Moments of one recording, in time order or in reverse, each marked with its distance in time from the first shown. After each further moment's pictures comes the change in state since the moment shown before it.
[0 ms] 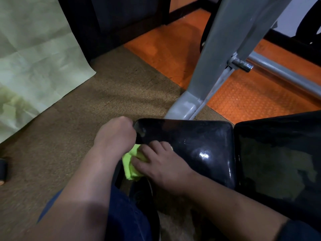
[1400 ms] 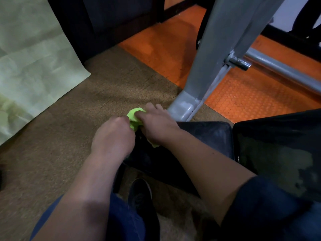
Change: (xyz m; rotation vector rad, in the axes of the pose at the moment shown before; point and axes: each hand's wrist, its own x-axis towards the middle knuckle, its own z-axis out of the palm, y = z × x) left_hand -0.001 0.017 -0.006 0.052 0.106 0.023; right_hand 0.084 0.077 -0.007 0.229 -0.043 0.436
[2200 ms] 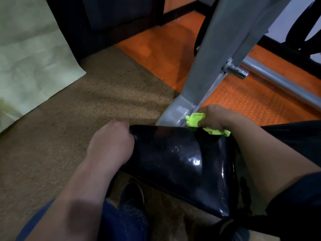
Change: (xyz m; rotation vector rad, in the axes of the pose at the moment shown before) left_hand 0.000 -0.002 0.007 -0.113 -0.018 0.072; right_hand -0.034 0.154 -0.062 0.024 -0.385 0.517
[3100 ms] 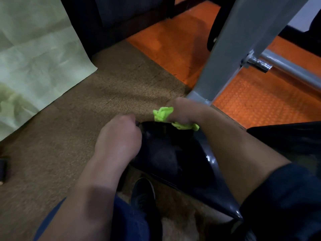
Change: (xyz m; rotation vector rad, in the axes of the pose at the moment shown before) left_hand 0.000 0.000 -0.014 -0.055 0.012 -0.111; right_hand 0.017 -0.118 0.014 0.083 -0.017 -0.281
